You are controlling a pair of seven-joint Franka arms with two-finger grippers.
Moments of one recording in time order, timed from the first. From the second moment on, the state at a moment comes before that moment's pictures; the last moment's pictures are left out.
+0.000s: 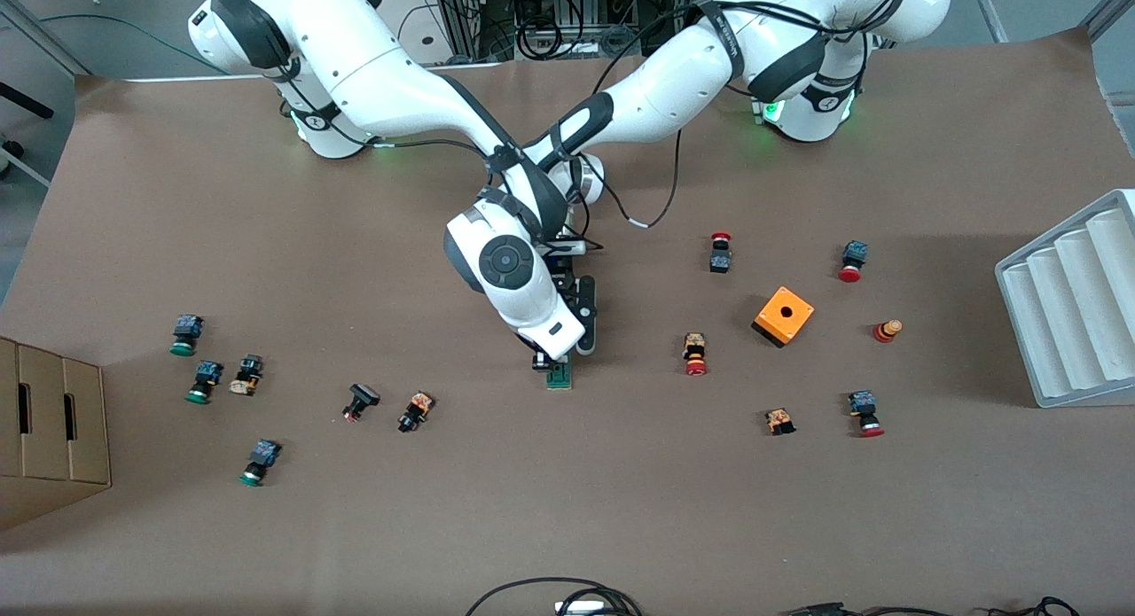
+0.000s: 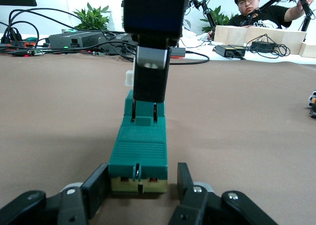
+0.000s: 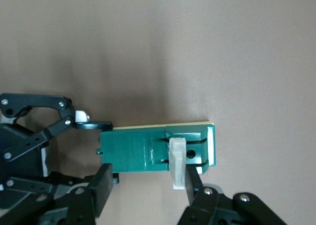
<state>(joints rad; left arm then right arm) -0.81 1.02 -0.38 -1.64 2.02 1.83 -2.56 0.77 0.72 -0.09 -1.52 0.17 2.30 -0.91</state>
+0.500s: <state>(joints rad) -0.81 1.02 -0.38 -1.64 2.02 1.83 -2.56 0.77 0.71 -0.09 -1.54 0.17 2.30 -0.91</state>
